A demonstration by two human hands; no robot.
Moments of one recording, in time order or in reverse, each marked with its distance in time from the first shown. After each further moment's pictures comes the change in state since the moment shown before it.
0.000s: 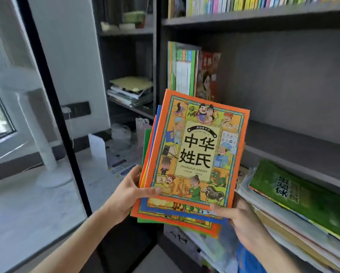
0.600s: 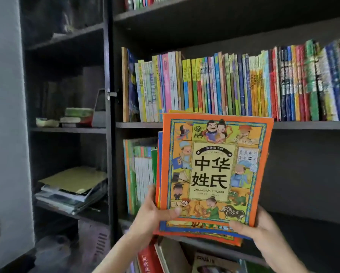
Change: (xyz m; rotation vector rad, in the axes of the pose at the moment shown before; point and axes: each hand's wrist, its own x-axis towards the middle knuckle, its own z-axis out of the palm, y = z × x) left_hand 0.211 0.176 0.061 -0.021 -0.418 0.377; right_hand 0.094 -0.187 -0.022 -0.123 0.393 -0.533
